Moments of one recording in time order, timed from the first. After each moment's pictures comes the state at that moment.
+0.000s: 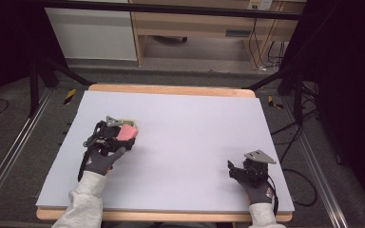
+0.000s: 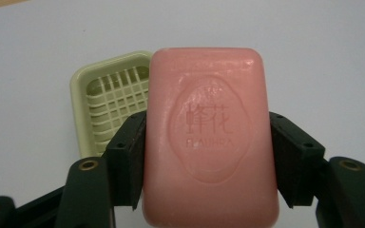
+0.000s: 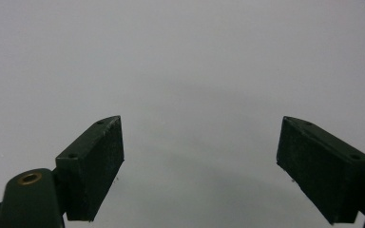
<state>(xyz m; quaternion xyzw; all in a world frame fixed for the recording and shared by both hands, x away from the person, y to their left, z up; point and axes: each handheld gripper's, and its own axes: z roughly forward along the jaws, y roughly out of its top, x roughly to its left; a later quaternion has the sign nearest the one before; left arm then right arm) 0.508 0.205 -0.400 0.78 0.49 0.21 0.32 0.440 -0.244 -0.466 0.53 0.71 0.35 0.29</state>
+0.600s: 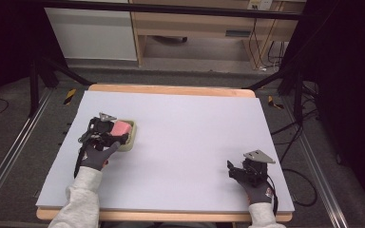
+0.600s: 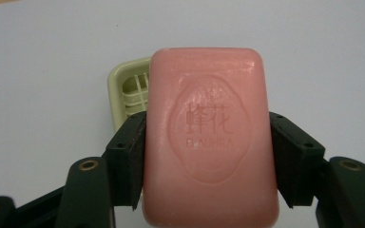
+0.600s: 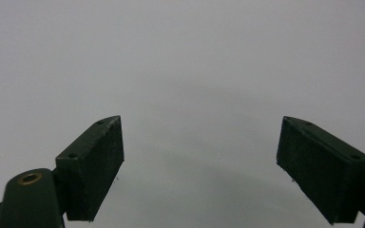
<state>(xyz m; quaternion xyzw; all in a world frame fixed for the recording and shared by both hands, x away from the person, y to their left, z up) 0.525 0.222 -0.403 0.77 0.52 0.22 0.31 0.441 -0.243 -0.466 0.53 0.72 0.35 0.29</state>
